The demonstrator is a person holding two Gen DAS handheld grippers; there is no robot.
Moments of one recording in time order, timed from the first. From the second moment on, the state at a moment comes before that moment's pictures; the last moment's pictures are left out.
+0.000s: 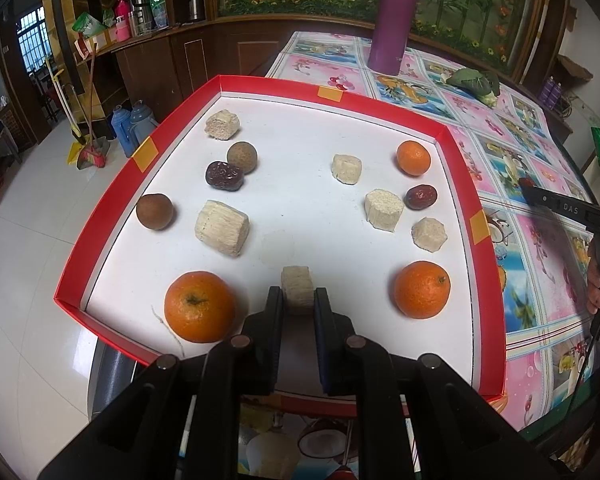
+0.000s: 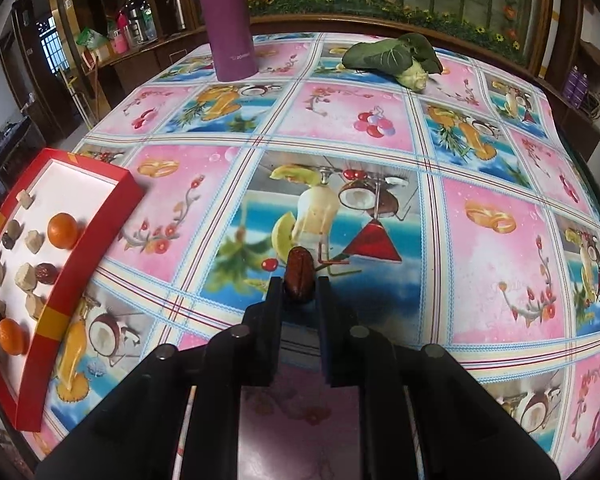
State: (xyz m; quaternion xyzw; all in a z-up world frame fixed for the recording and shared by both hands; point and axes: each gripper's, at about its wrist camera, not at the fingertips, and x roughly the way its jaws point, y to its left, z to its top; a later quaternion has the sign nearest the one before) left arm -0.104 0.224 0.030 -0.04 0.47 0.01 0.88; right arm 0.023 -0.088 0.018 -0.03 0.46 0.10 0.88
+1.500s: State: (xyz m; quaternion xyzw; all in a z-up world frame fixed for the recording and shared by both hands) left arm -0.113 0.230 0.038 -0.04 0.47 0.04 0.88; right arm -0.098 0.094 0.027 -0.11 0.53 0.37 0.75
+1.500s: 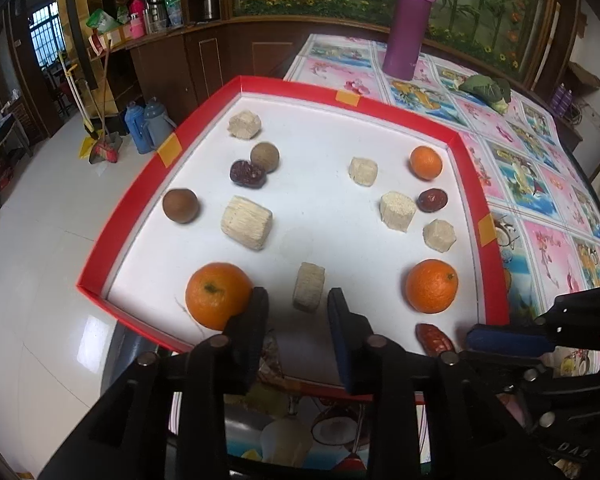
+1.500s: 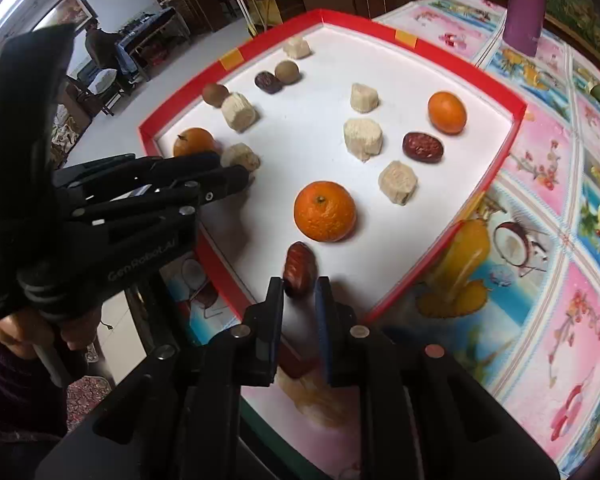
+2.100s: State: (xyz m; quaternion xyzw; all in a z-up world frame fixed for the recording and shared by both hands) left arm -0.177 0.202 0.115 0.02 0.34 0.11 0.93; right arm -0.112 0.043 0.096 -0.01 0.44 0.32 0.84
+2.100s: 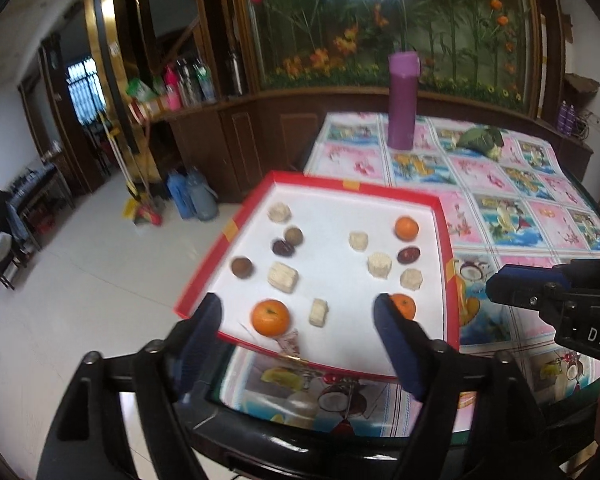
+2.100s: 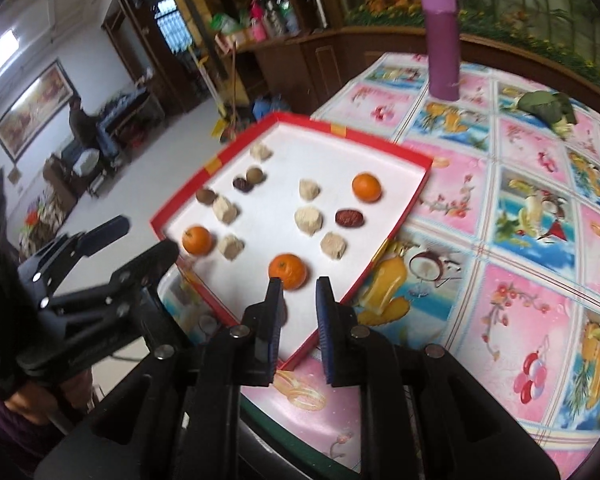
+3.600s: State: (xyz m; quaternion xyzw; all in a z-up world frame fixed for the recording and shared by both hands) left arm -0.215 0.225 0.152 0.02 0.27 0.21 0.94; right arm -0.159 0.056 0.131 0.01 0.32 0.30 0.90
